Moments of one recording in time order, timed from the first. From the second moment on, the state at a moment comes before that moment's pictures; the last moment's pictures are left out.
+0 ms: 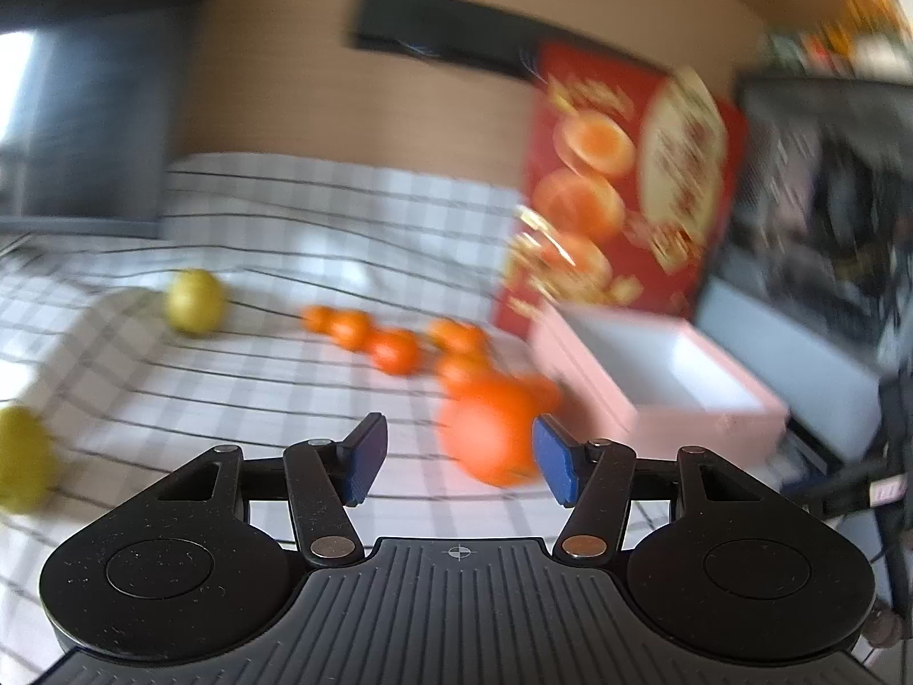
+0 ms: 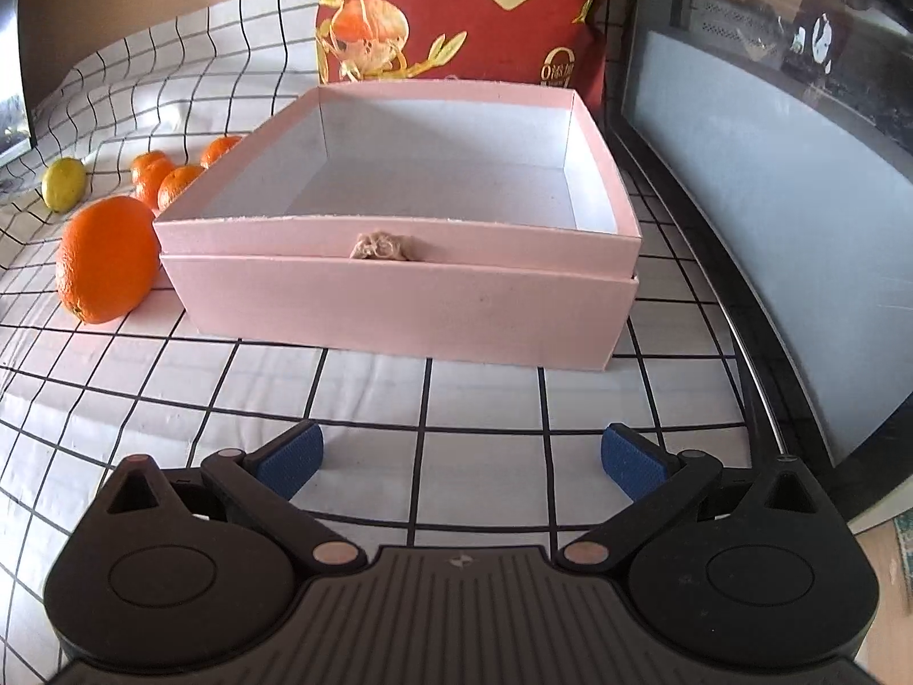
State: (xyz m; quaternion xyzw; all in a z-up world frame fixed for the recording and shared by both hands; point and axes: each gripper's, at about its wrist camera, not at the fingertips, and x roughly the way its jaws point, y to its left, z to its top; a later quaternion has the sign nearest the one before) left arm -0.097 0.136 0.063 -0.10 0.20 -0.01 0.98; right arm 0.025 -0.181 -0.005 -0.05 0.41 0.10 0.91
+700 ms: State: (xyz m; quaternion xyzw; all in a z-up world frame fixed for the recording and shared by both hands) left arm -0.239 0.341 0.044 -0.25 0.11 0.31 0.91; right arm -0.045 0.146 0.048 -0.14 0.30 0.49 0.81
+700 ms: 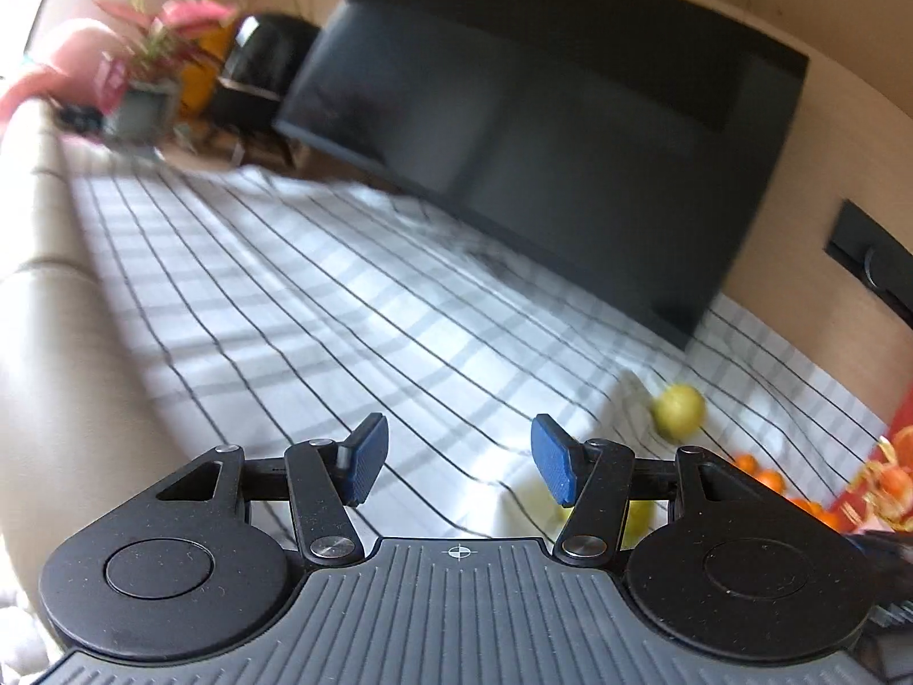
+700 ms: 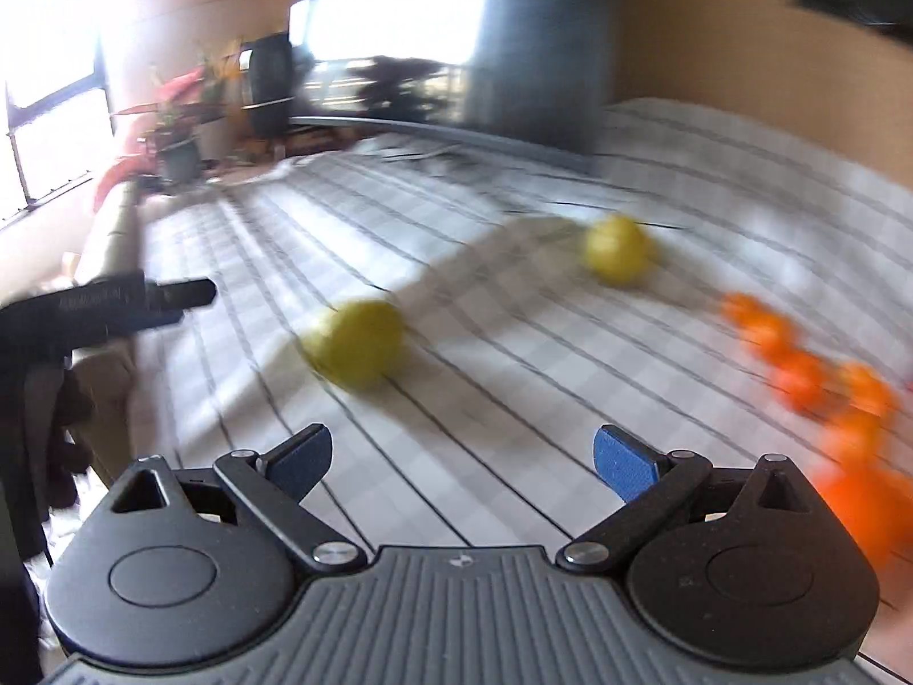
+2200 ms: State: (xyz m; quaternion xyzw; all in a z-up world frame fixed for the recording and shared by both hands) left arm -0.037 0.162 0.037 -0.19 0.27 -0.07 0.94; right arm -0.030 -0.133 0.010 -0.11 0.32 0.25 0.91
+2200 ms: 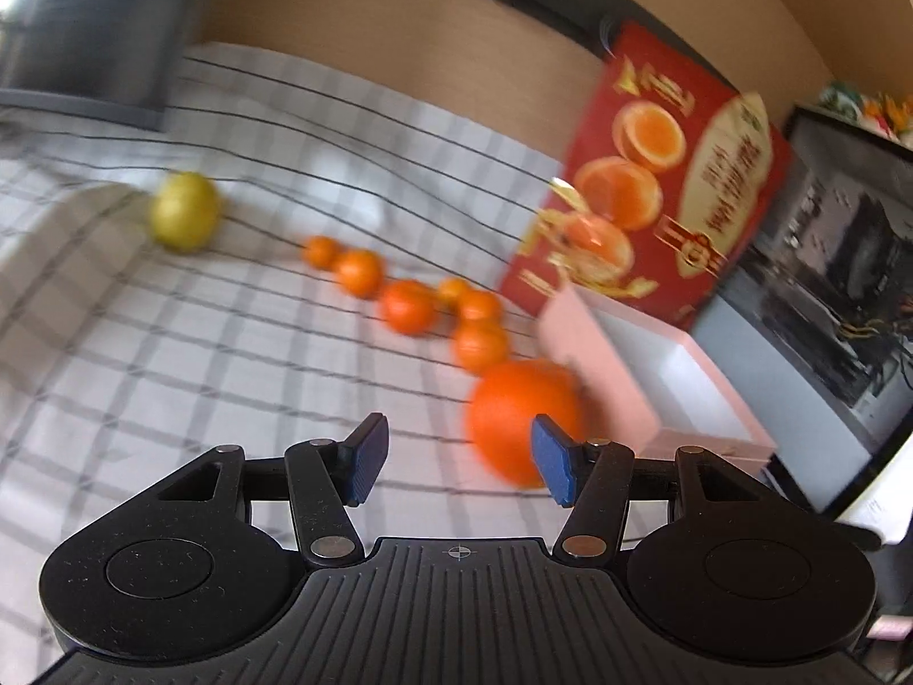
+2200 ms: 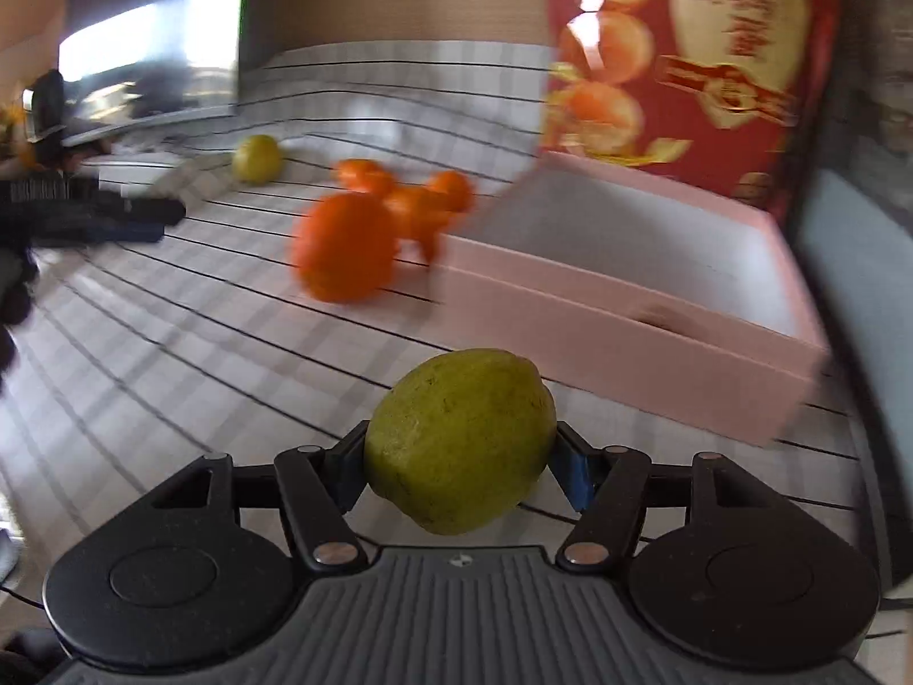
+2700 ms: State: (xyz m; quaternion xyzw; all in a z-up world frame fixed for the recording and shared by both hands) left arm 0.106 0.099 0.044 -0.08 0.35 -0.03 0.93; right arm -0.007 -0.172 -0.002 0.00 0.34 0.26 0.90
